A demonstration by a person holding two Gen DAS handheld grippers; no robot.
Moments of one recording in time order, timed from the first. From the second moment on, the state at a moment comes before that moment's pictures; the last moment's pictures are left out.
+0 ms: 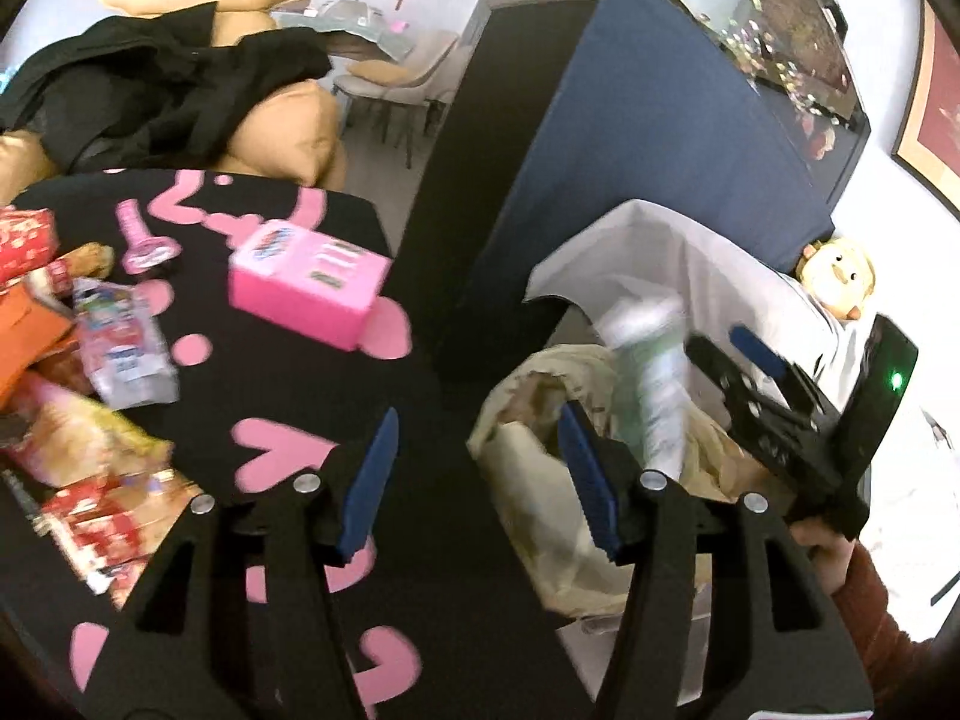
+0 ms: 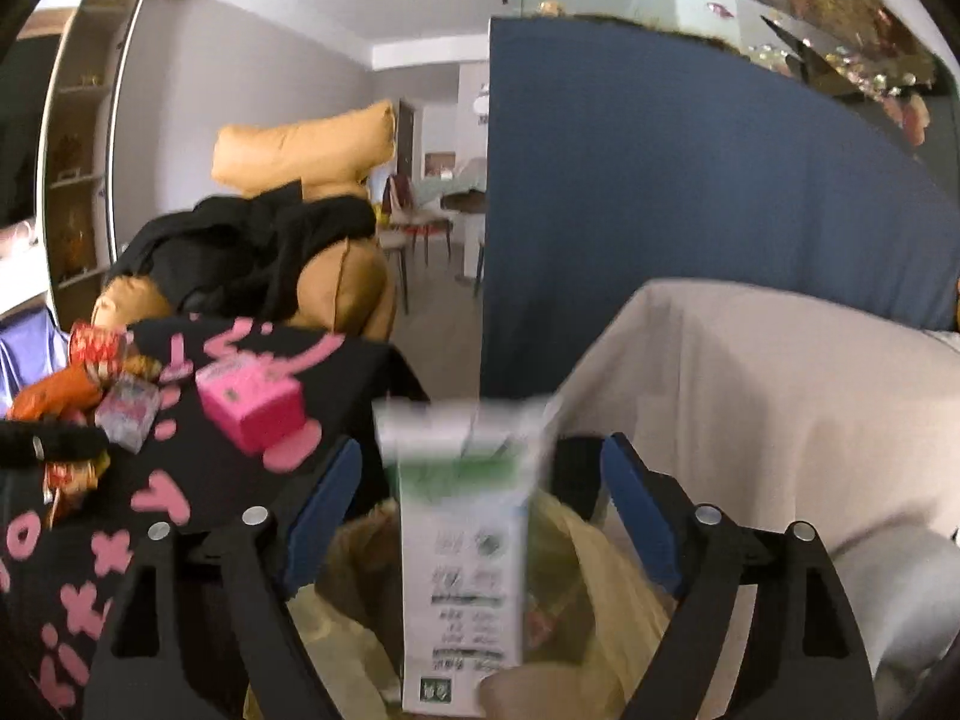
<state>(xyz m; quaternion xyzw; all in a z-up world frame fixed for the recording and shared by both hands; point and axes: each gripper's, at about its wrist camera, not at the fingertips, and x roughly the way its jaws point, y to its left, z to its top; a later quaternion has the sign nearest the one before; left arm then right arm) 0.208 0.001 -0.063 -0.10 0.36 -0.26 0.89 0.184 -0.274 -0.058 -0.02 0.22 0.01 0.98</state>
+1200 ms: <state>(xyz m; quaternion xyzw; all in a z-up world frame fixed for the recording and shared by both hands) 0.167 0.267 -0.088 -0.18 0.32 -0.06 0.93 0.184 -0.094 -0.068 -0.04 0.30 0.20 0.93</state>
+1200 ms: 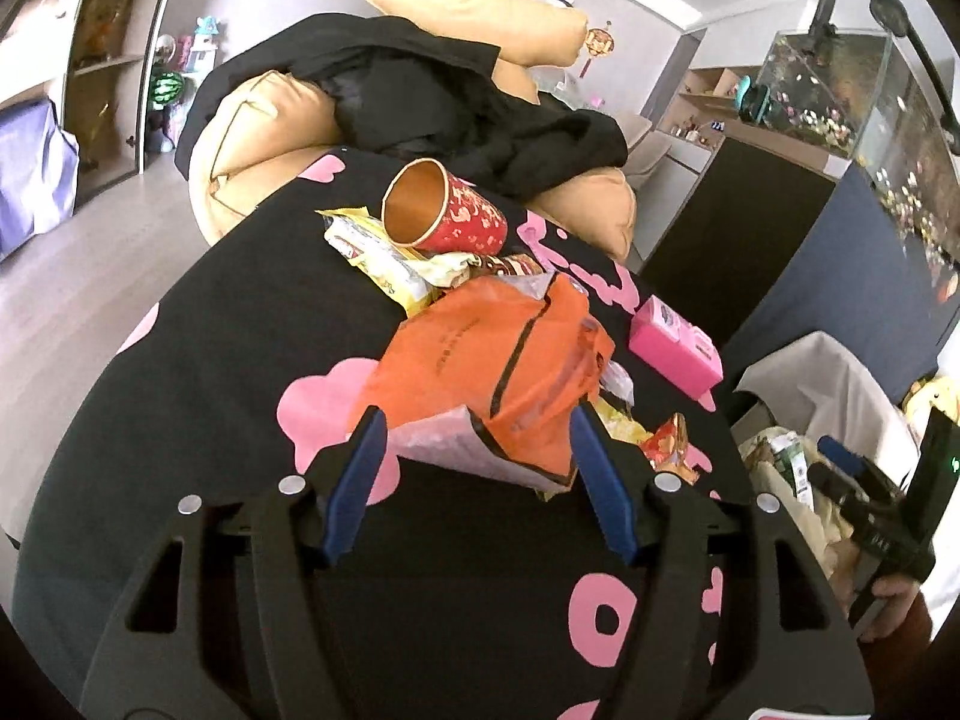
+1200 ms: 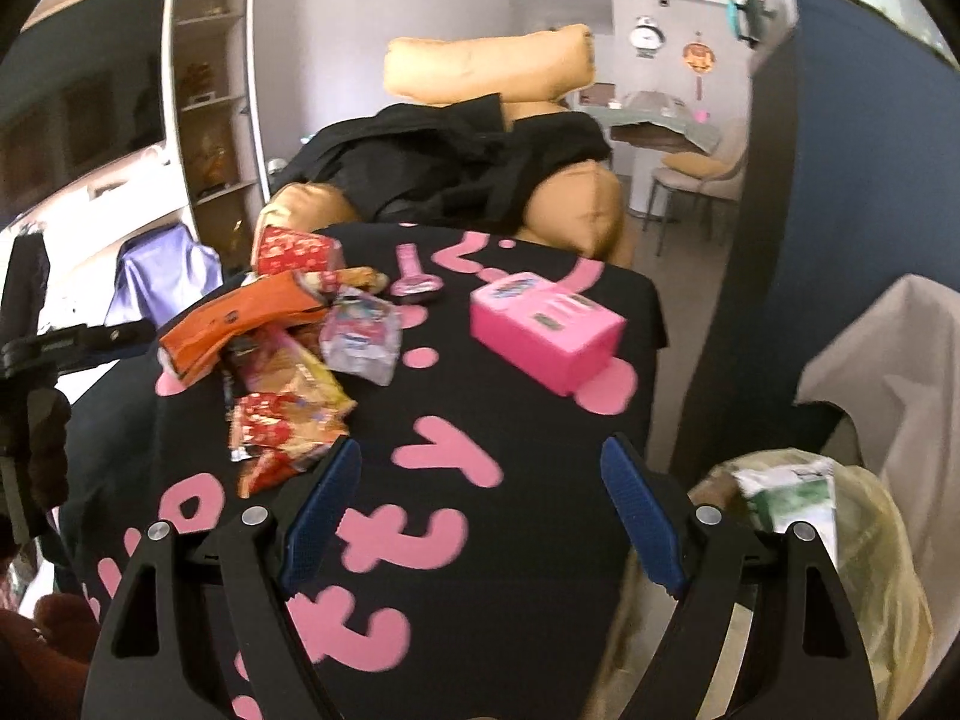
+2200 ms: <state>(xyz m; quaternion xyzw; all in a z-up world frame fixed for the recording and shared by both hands) 0.164 0.280 -0.093 -0.18 0.34 -0.06 0.92 0.220 -0.025 -0.130 -0.12 0.41 0.24 0.87</state>
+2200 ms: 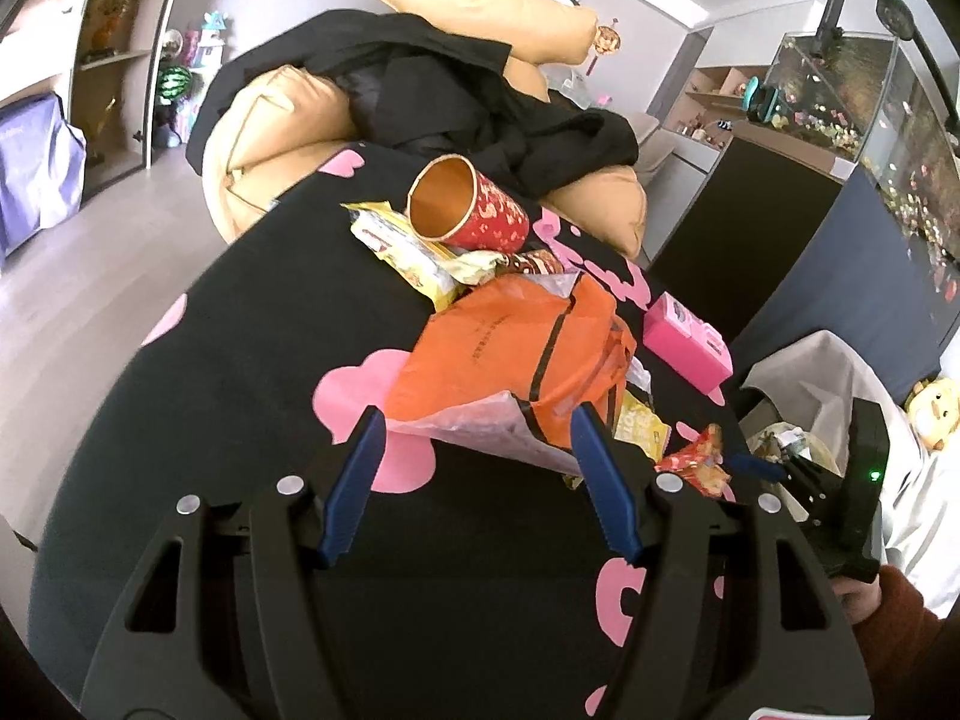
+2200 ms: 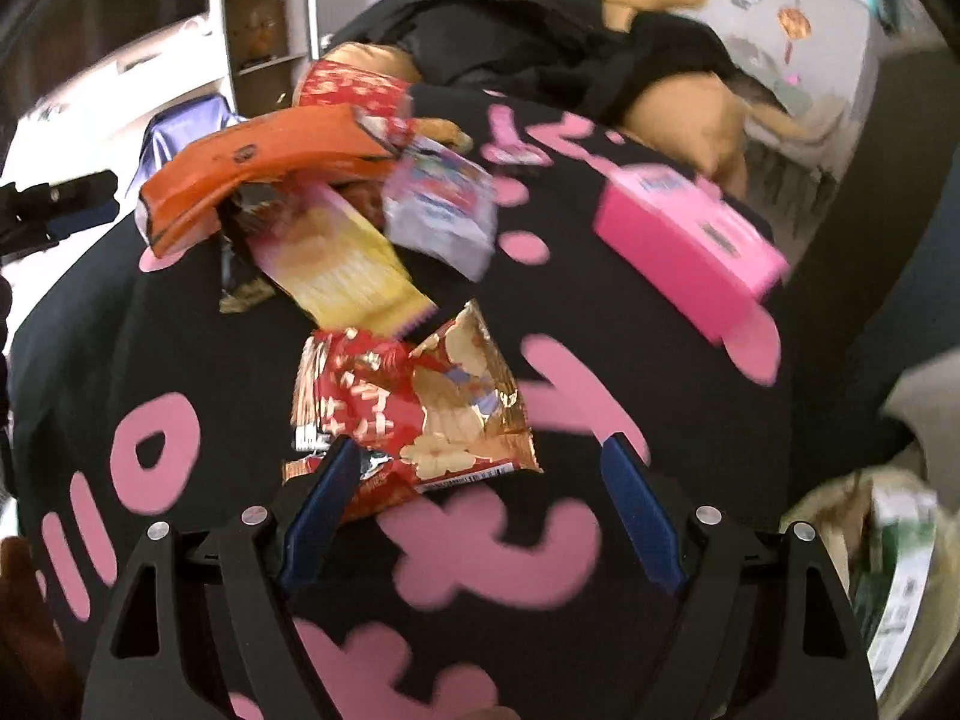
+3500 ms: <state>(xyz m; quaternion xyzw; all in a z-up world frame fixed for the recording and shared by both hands) 0.199 0.242 -0.088 -0.18 0.36 -0.09 0.91 0.194 -0.057 -0.111 -0.01 0.40 0.23 0.89</state>
